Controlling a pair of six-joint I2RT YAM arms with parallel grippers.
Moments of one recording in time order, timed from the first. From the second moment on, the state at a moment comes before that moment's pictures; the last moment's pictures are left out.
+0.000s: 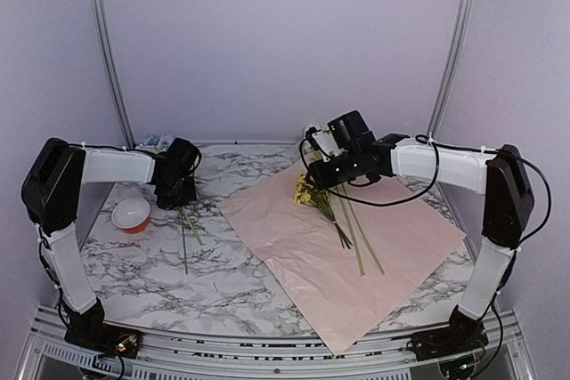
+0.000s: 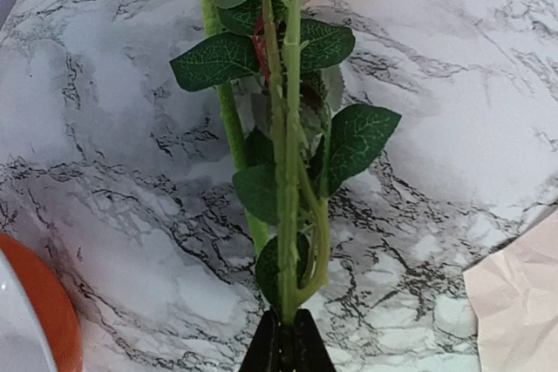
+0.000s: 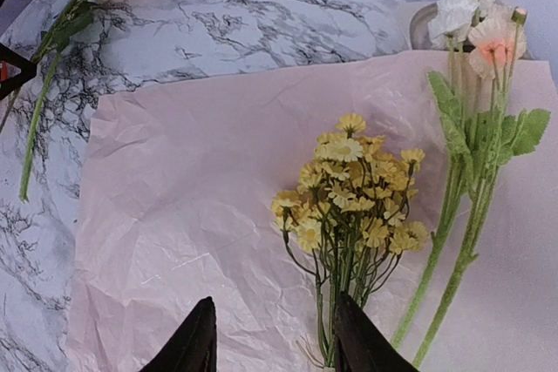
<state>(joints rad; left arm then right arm) -0.43 1.88 1.22 -0.47 -0.34 -0.63 0.65 1.81 1.42 -0.39 -0.01 0.10</state>
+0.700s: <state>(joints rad) -0.65 1.20 0.89 0.11 -0.33 -0.45 0.79 1.70 1.39 -0.18 -0.23 0.02</state>
